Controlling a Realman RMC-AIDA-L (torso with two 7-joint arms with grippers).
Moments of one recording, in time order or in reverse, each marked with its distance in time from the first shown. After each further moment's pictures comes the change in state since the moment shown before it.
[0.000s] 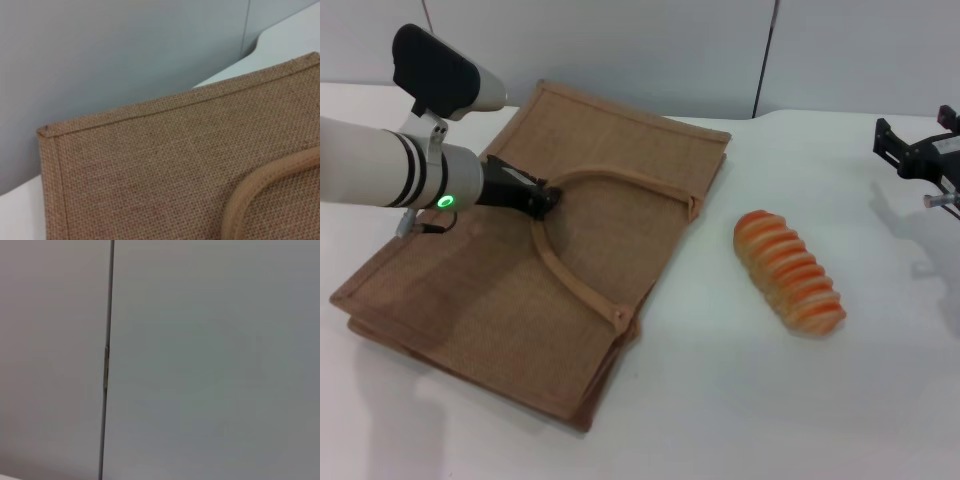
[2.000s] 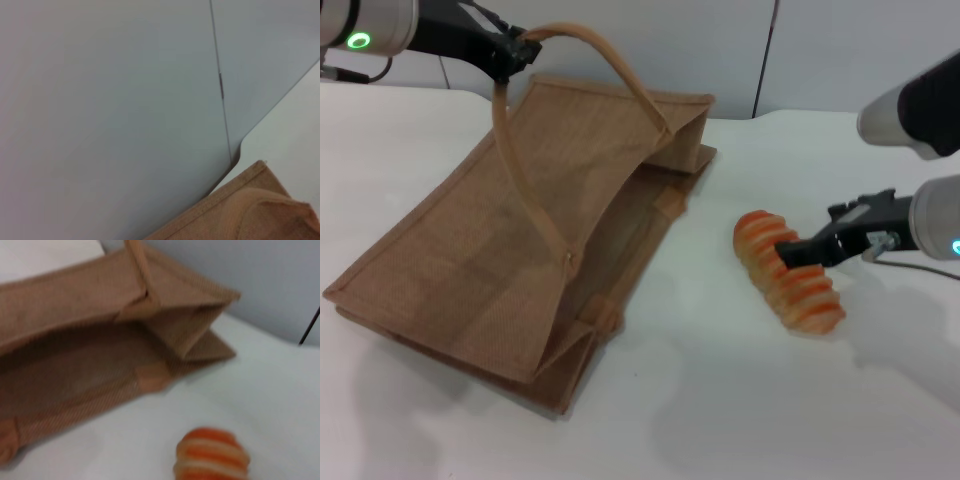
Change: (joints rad) left arm 0.143 0.000 0.035 0.920 0.197 -0.528 -0.347; right arm -0.219 -0.004 0.383 -1.216 0.003 1.712 -0.507
